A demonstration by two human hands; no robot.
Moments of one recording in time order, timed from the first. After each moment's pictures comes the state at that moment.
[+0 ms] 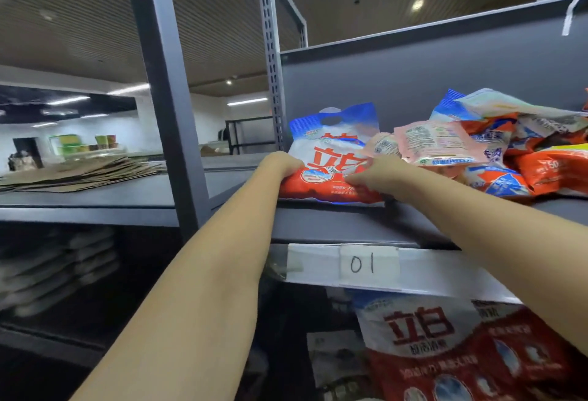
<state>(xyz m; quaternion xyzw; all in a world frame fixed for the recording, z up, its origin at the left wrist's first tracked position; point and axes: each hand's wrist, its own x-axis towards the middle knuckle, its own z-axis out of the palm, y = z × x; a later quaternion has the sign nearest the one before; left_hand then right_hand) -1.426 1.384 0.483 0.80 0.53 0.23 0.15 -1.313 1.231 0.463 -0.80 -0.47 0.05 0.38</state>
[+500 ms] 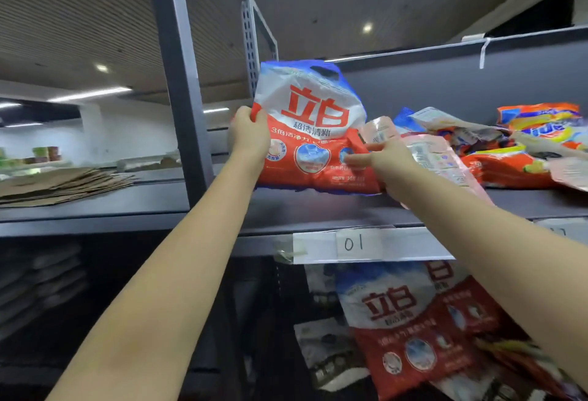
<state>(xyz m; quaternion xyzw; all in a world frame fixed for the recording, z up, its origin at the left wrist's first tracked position) -1.495 1.319 0.521 0.67 0.29 0.60 0.33 -1.366 1.166 0.476 -0.60 -0.37 0.12 0.69</state>
